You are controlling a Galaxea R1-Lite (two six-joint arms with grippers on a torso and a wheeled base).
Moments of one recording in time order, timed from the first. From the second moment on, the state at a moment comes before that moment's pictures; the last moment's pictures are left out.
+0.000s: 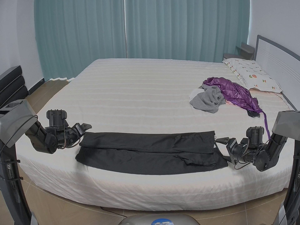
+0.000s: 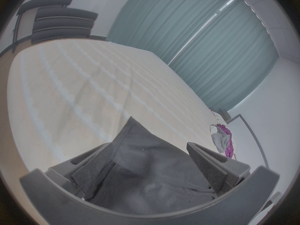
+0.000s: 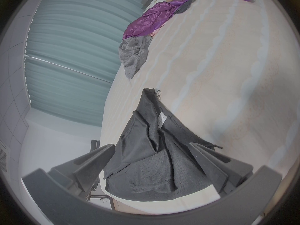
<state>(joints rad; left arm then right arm) 0.04 2.24 -0.97 -0.71 -0.18 -0.64 0.05 2.28 -0.63 -1.07 0.33 0.99</state>
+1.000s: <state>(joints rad) 0.03 2.41 -1.05 -0.71 -0.16 -0.43 0.06 2.29 -0.63 -1.07 0.32 0.98</state>
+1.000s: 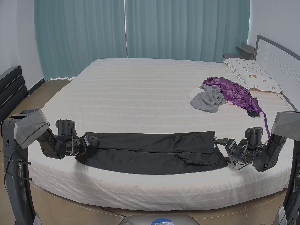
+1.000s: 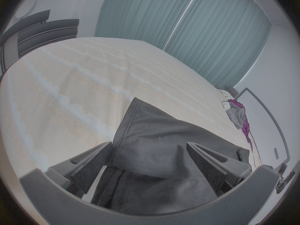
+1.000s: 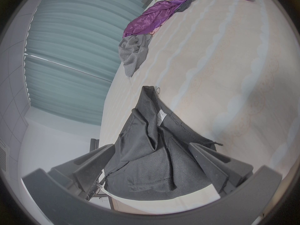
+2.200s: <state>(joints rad) 0.00 2.42 -1.02 -0.76 -0.14 -0.44 0.07 2.29 -0.63 -1.07 0.32 0.98</state>
